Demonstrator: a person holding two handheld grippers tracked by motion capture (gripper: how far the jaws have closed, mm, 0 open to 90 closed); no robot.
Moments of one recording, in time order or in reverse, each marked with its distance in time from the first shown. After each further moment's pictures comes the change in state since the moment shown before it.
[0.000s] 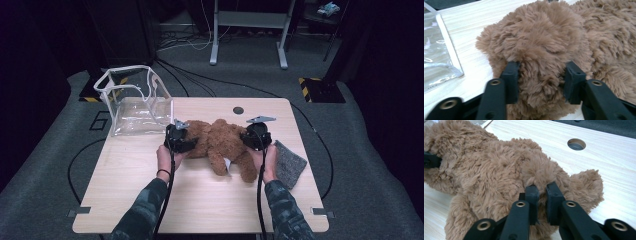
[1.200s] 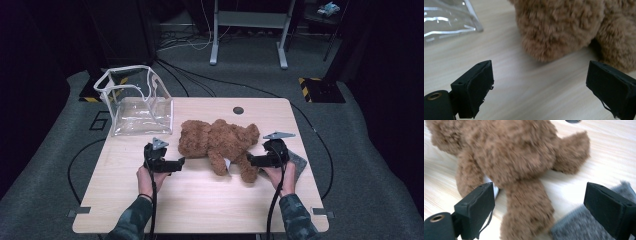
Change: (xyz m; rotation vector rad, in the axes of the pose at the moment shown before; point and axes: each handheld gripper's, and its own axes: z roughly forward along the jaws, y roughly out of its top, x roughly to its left) left arm 0.018 -0.055 -0.048 -0.018 -0.007 -0.089; right arm -0.015 -0.046 -0.048 0.065 0.031 0.024
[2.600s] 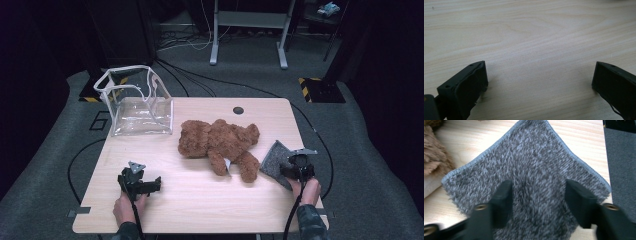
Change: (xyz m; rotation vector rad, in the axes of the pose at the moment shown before) left arm 0.048 -0.099 -0.018 0.088 0.238 -0.082; right arm -0.071 -0.077 0.002 0.093 -0.314 0.151
